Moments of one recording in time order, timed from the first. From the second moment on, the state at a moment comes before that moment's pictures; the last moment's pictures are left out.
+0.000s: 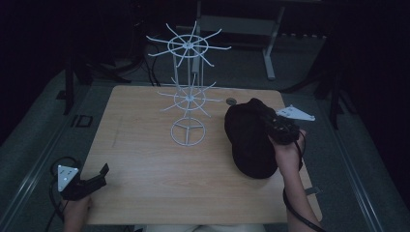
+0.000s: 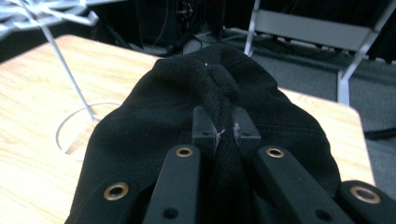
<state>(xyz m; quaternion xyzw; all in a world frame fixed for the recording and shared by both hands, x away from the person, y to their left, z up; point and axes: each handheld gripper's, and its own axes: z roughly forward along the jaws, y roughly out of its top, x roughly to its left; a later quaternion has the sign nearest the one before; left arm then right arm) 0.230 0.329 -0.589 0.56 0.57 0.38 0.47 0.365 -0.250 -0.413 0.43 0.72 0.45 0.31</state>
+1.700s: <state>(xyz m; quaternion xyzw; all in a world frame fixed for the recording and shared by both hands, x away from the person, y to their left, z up) 0.230 0.329 -0.589 0.57 0.56 0.38 0.47 0.282 -0.152 -0.223 0.21 0.67 0.62 0.35</state>
